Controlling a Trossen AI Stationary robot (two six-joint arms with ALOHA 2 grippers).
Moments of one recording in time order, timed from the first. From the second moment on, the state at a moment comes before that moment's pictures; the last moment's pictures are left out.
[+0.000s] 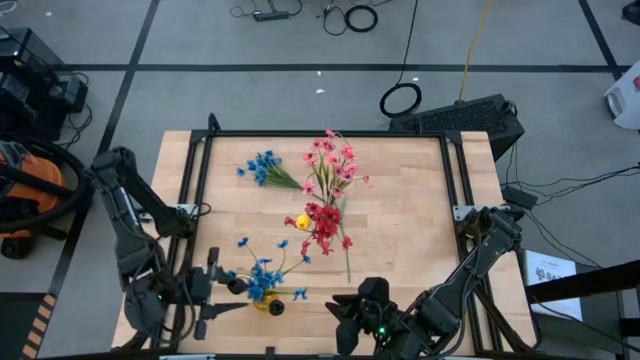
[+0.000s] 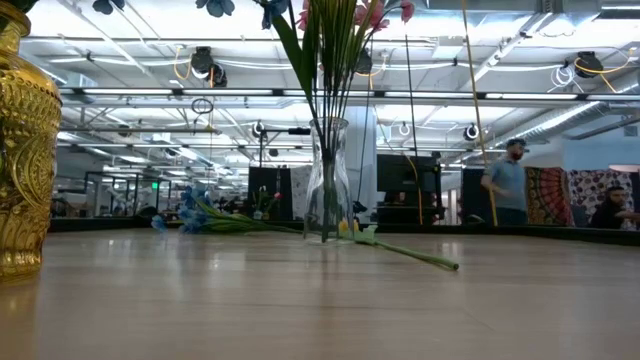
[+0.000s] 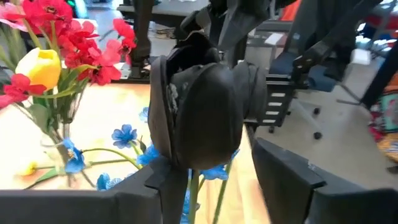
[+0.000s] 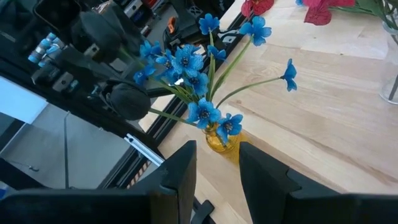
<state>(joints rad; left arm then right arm) -1.06 1.25 1.07 -0.30 -0.93 -0.49 0.77 1.98 1.99 -0.85 0.94 1.52</state>
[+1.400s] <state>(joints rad) -1.06 1.07 1.07 -0.72 -0.55 -0.49 0.76 1.98 1.99 -0.87 0.94 1.53</state>
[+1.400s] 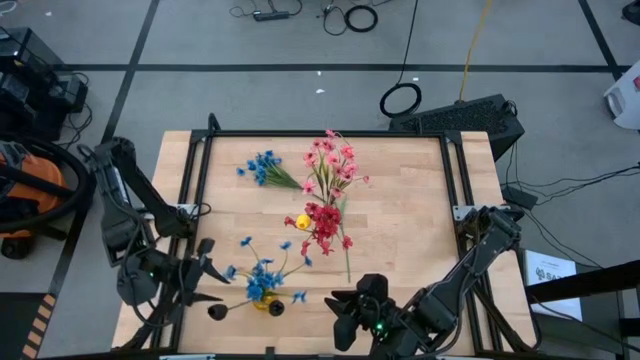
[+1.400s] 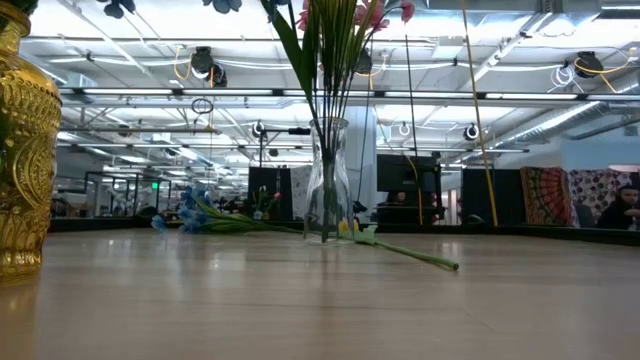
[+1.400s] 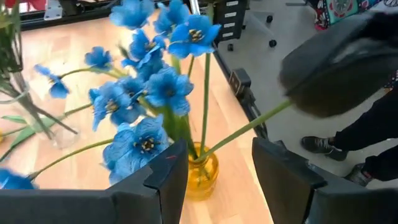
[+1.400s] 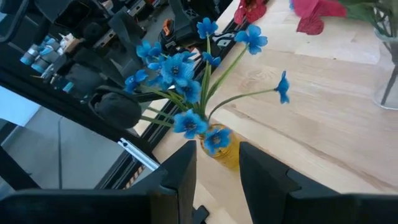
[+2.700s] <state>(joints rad) -0.07 1.06 1.07 -1.04 -0.49 -0.85 0.48 1.24 0.61 -0.43 0.39 1.70</state>
